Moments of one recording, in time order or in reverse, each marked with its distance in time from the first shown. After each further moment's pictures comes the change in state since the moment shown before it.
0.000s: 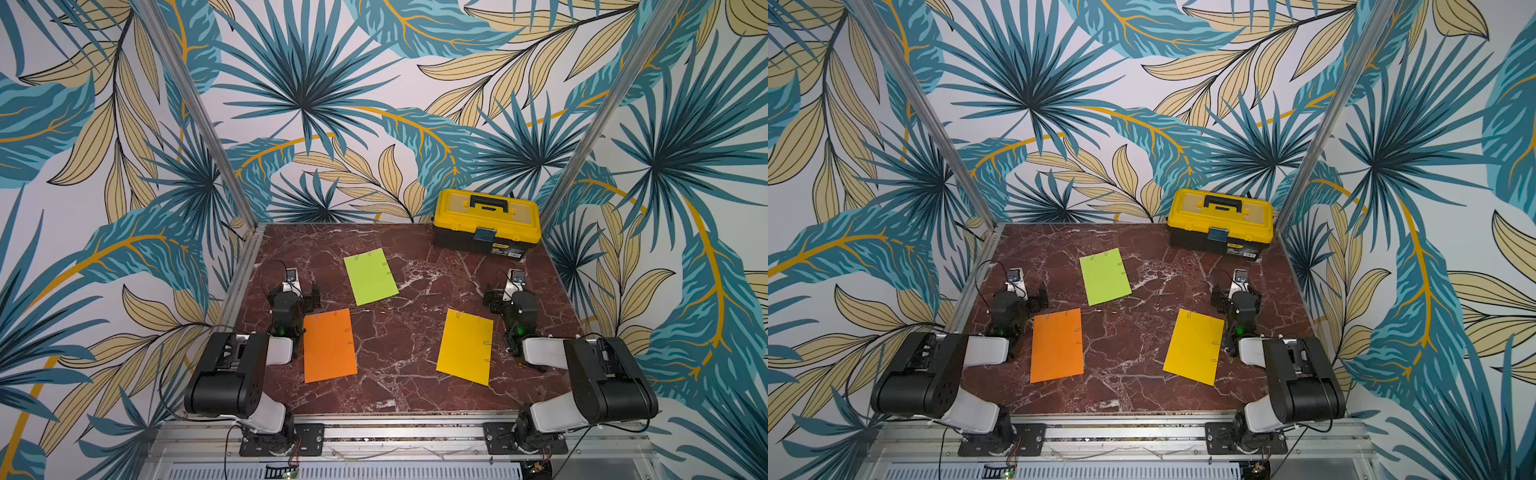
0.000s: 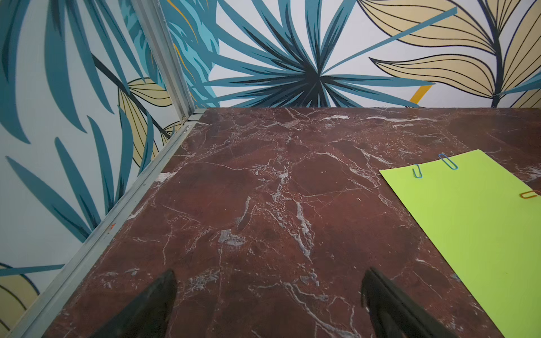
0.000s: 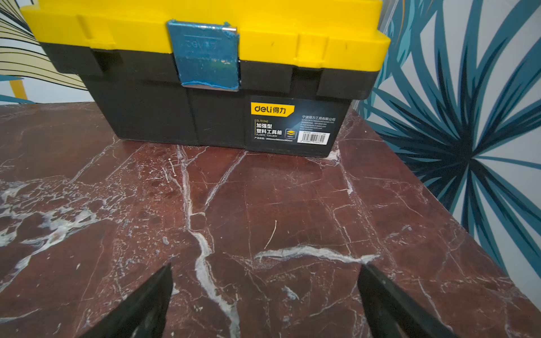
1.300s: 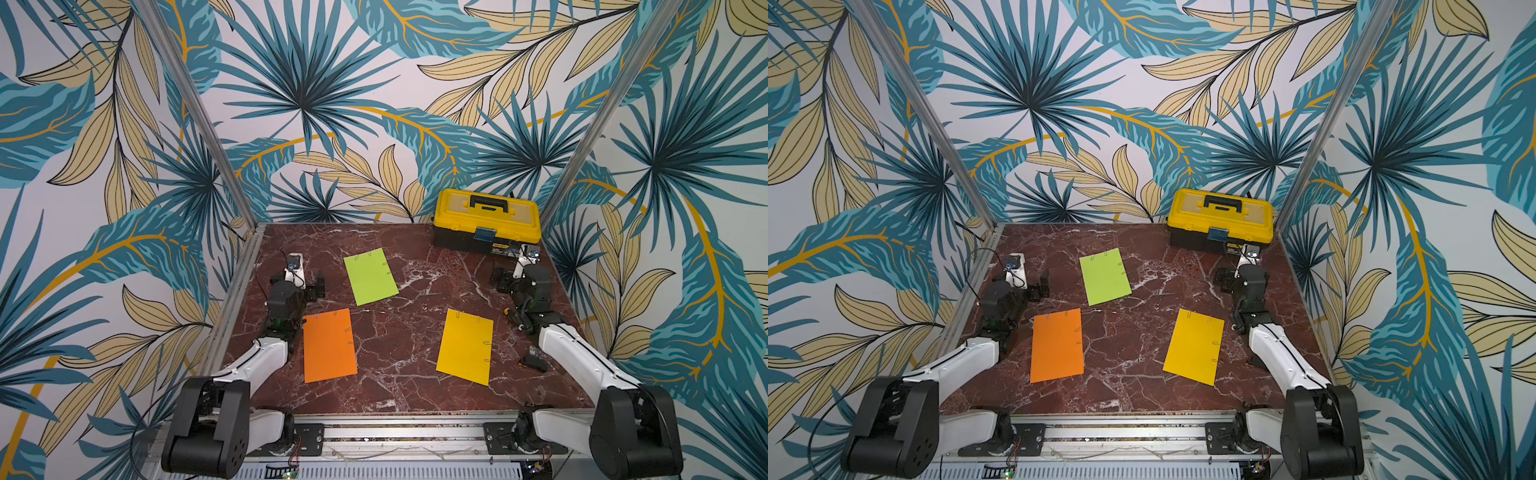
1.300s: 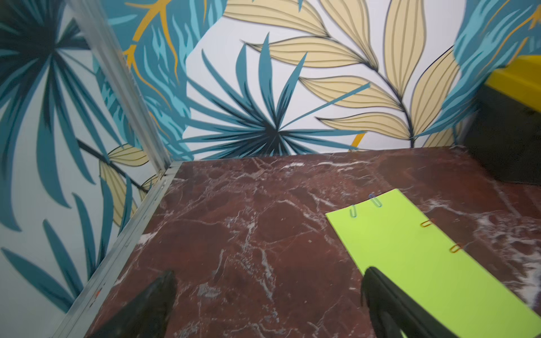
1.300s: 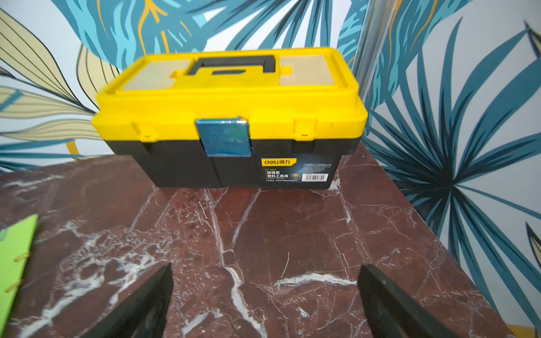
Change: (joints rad) left arm -0.103 -0.308 0.180 -0.399 0.094 0.018; right arm 0.031 -0.313 0.339 -0.737 0.013 0.168
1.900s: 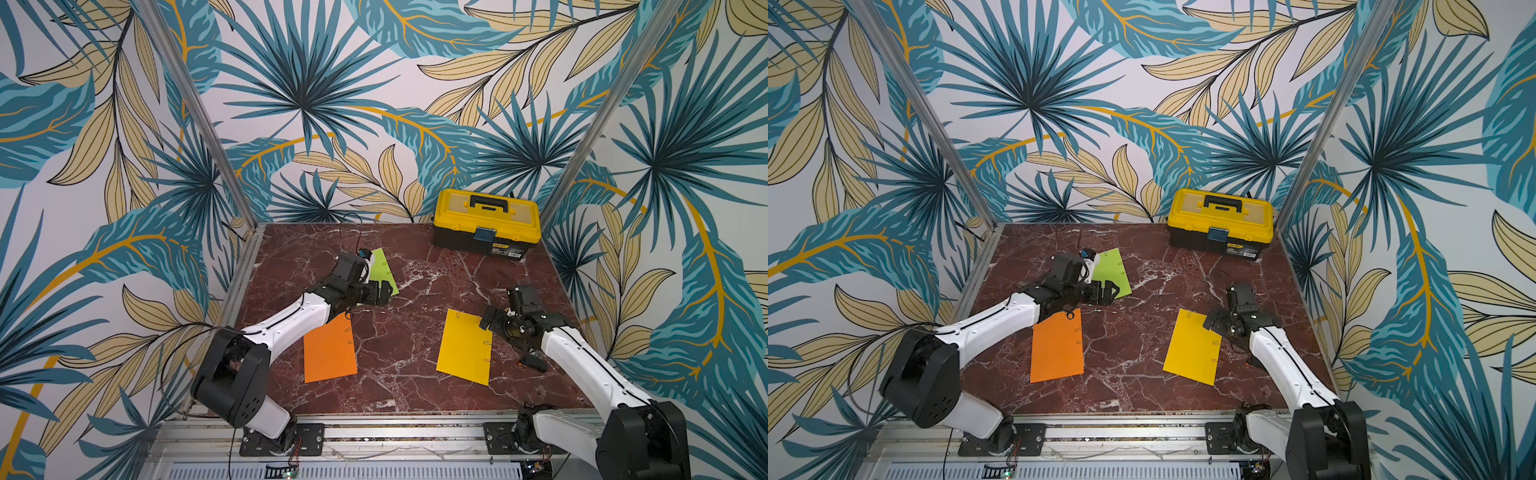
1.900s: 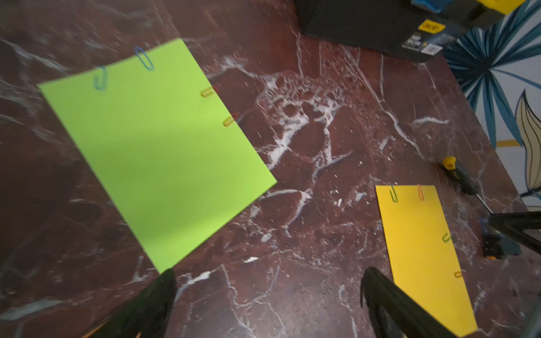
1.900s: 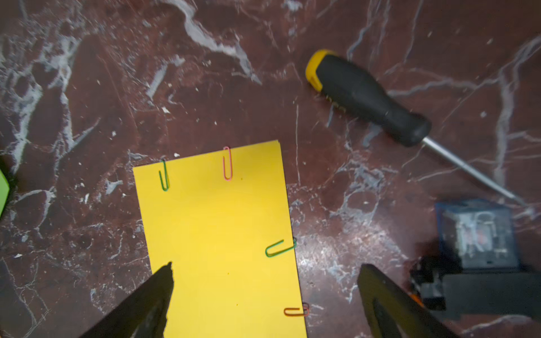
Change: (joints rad) left arm -0.387 0.355 0.507 -0.742 0.304 -0.371; right arm 0.039 0.015 -0.005 -0.745 -0.238 0.454
